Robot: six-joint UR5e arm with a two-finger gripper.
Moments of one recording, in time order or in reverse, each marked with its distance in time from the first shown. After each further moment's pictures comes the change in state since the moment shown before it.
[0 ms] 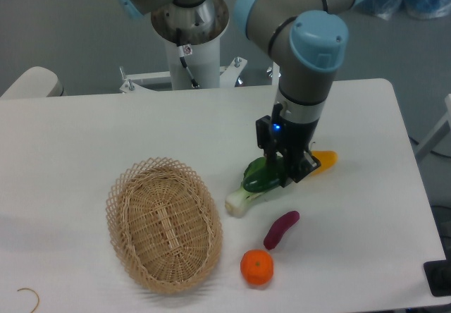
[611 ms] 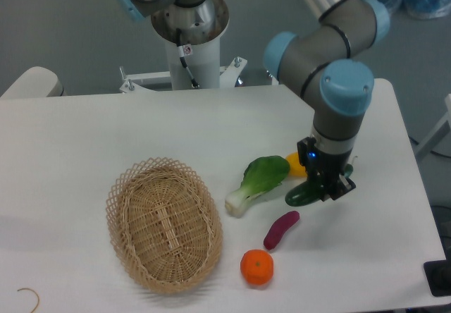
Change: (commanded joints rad) arm 0.083 -0.071 0.005 0.051 0.109 0.143
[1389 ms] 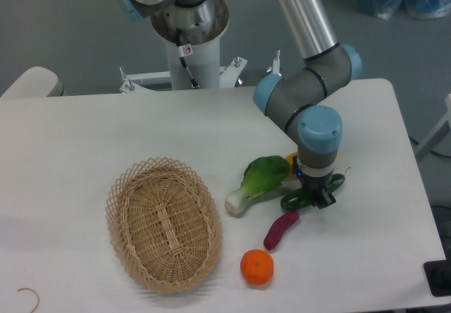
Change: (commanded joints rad) arm 0.023 -0.199 -0.123 0.348 0.204 0.209
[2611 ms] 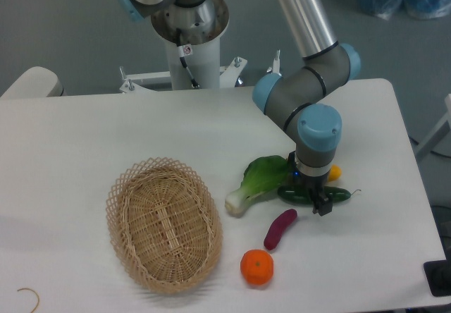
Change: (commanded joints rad) arm -0.003 -0.017 -0.093 0.026 -0.034 0.005
